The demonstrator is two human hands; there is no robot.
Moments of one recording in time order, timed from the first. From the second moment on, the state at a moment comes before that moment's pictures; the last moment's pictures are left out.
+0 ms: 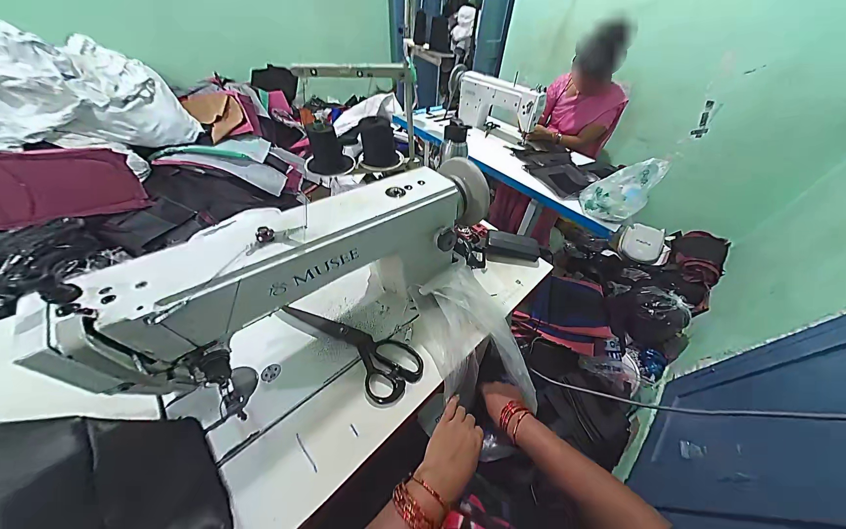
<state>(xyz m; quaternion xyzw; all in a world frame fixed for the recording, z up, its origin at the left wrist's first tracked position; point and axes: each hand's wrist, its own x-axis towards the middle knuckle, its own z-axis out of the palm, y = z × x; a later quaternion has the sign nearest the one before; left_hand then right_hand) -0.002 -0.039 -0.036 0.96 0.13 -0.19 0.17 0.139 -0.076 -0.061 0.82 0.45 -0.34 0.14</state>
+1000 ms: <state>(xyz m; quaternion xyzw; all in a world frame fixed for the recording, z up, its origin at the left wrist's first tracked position) -0.250 0.064 0.065 0.87 0.48 -0.06 0.09 0.120 -0.073 0.023 0.55 0.50 -0.40 -0.54</state>
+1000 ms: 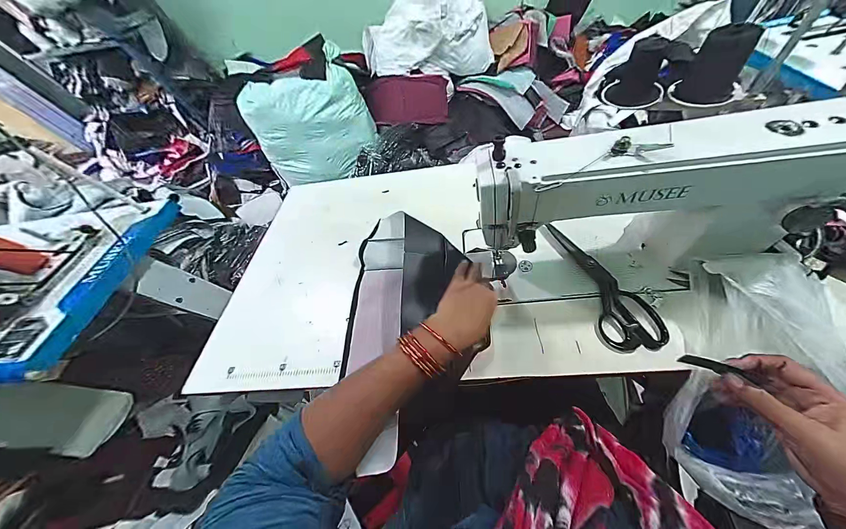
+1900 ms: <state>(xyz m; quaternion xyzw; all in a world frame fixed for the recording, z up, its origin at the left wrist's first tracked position) -0.305 0.049 -0.028 0.84 0.45 0.26 0.16 -0.101 0.024 -0.023 0.46 0.84 -0.05 -0.30</state>
